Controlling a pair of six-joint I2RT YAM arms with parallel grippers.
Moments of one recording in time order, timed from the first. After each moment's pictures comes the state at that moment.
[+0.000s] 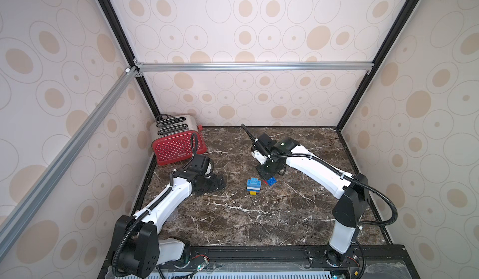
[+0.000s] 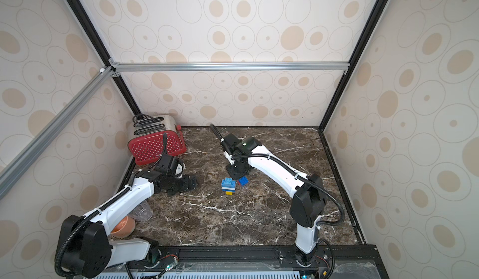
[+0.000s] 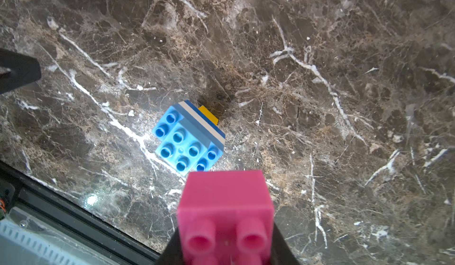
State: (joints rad) left arm -0.29 1.29 0.87 -0.73 0.20 -0.49; right arm 0.76 1.84 1.79 -1.25 0.02 0.12
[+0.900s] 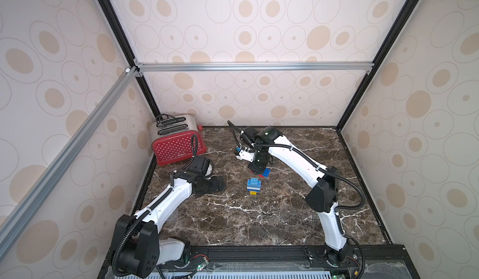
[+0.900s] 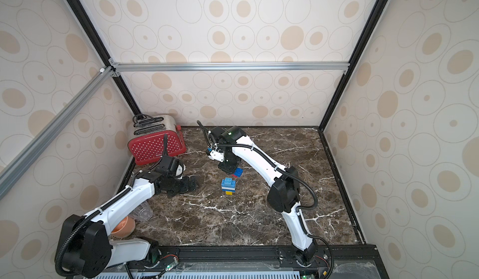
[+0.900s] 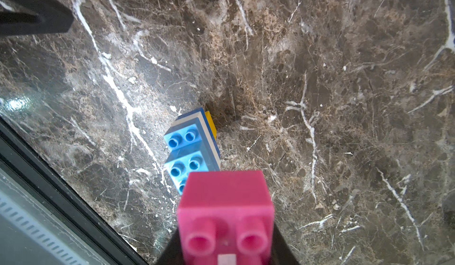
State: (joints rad) left arm -0.29 1.29 0.83 -0.70 0.21 -0.47; right arm 0.78 2.15 2.25 -1.51 0.01 -0.34
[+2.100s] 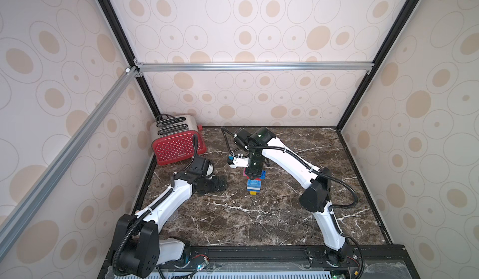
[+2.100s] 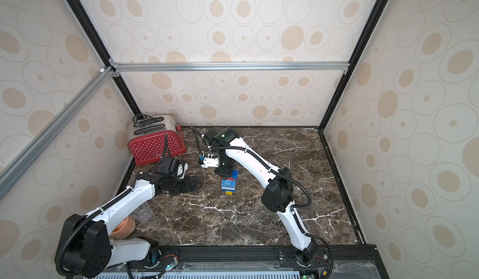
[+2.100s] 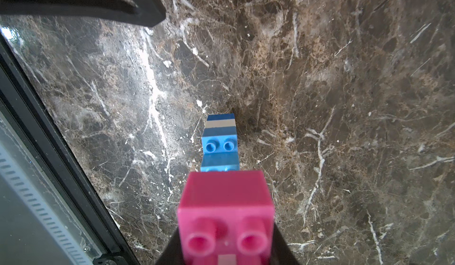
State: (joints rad) left arm -0.29 1.29 0.81 -0.63 0.27 -0.44; right arm 0.82 2.22 2.35 -1.60 -0.03 -0.54
